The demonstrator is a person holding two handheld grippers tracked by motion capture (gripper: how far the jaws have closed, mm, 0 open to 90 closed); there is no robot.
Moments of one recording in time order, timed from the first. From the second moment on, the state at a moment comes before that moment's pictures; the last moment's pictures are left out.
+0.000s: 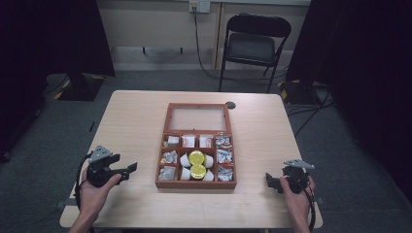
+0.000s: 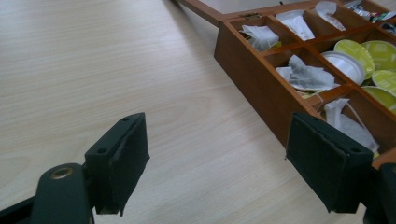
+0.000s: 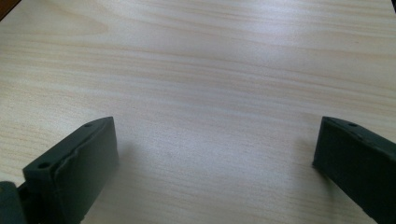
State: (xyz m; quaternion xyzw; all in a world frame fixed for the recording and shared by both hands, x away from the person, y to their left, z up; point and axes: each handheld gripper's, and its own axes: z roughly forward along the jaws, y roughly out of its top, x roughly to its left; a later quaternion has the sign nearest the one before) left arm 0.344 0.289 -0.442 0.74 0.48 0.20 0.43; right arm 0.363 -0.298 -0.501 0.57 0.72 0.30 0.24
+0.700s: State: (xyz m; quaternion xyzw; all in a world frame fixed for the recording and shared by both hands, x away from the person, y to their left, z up) left arm 0.354 0.241 -0.426 0.77 0.43 0.19 0.43; right arm 0.363 -0.298 -0.501 0.57 0.72 0.30 0.24
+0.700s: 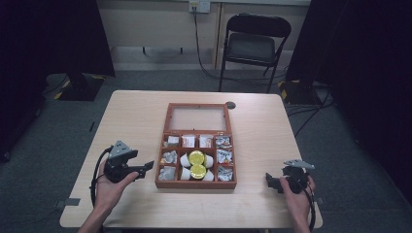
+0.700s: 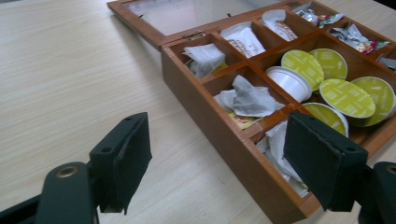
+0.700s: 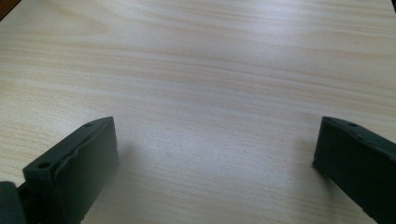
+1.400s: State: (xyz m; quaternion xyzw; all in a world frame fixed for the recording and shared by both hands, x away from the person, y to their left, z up) left arm 0.369 0.204 -0.413 0.79 0.39 0.16 0.45; right arm 0.363 -0.298 -0.501 0.57 0.72 0.30 0.24
